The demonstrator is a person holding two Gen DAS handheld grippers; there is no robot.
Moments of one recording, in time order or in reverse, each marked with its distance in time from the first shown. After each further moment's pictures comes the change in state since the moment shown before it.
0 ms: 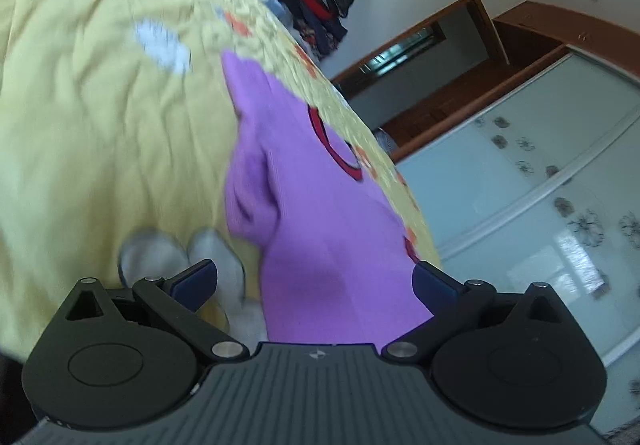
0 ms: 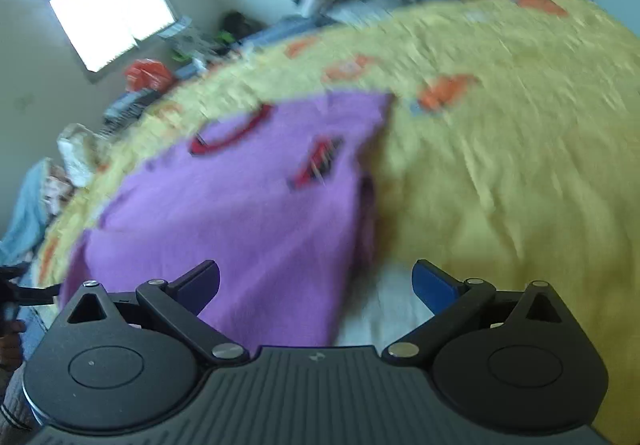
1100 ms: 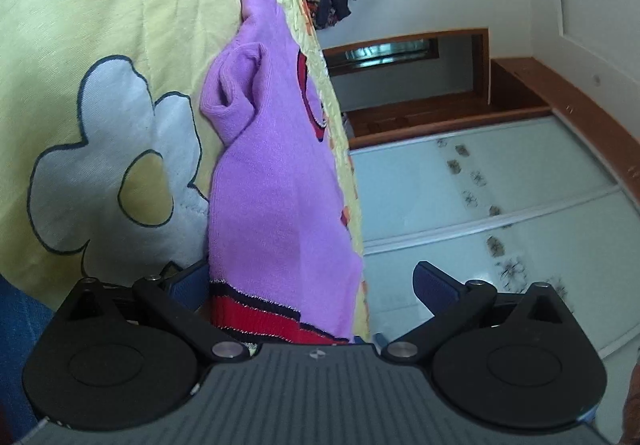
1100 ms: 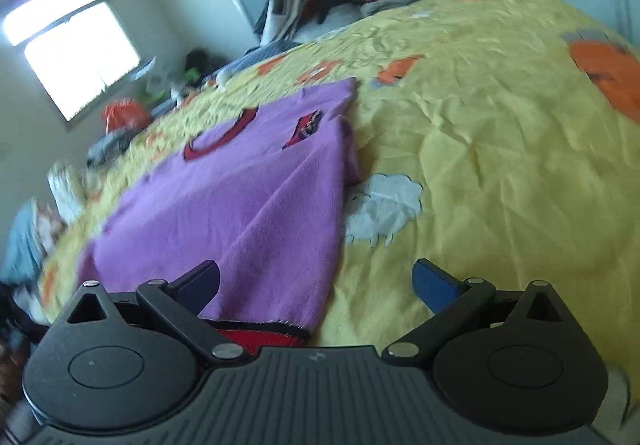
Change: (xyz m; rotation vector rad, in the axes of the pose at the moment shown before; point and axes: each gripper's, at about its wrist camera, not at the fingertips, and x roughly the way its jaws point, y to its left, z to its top) left arm 0.026 0.014 -0.028 -0.289 0.091 -0.174; right arm -0.056 0.012 -0.070 0.144 -0.132 -0.019
